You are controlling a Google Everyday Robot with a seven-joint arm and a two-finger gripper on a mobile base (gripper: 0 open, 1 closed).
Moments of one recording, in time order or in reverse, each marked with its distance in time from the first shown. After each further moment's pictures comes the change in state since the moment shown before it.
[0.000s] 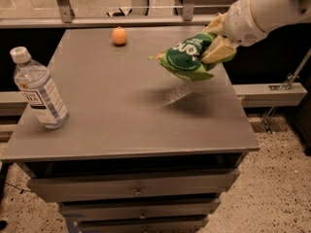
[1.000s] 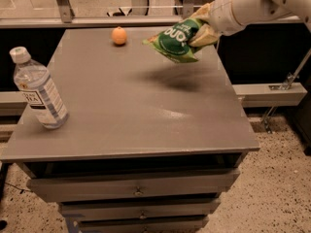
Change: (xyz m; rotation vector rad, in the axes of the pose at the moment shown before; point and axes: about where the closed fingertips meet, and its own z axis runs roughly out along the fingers) arm 0.001 -0.074 0.049 0.148 -0.063 -0.127
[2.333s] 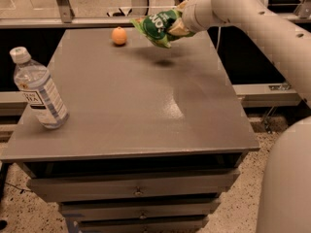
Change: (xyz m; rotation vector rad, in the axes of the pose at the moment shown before) arm 0.015 -0.069 0.093 0.252 0.072 0.154
